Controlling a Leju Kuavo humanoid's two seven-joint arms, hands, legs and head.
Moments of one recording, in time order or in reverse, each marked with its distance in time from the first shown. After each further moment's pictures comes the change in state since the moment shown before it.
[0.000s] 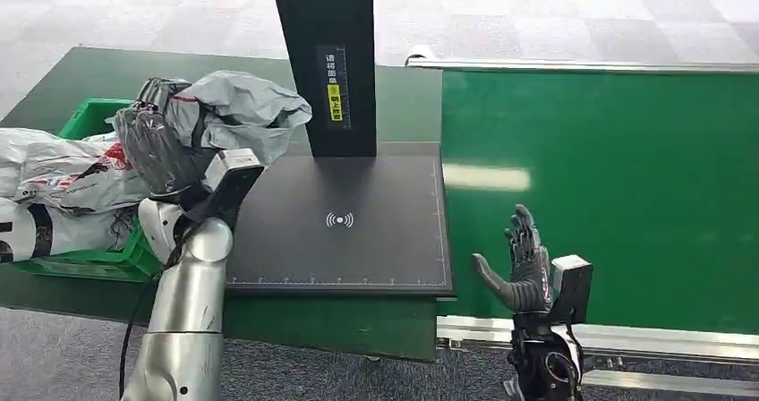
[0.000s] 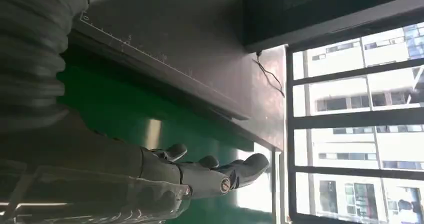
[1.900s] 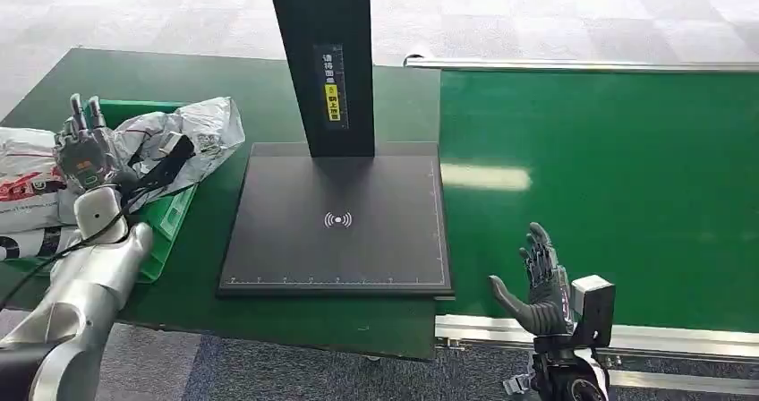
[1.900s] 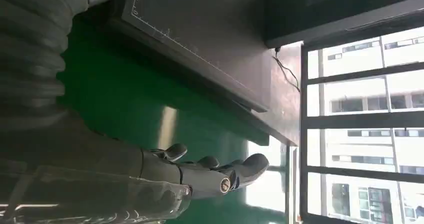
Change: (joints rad) left arm -0.225 0.526 -0.089 0.769 -0.484 0.000 0.909; right arm 0.111 -0.010 -0.076 -0.129 0.029 0.092 0.063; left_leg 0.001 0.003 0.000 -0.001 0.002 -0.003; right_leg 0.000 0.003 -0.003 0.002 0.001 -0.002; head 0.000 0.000
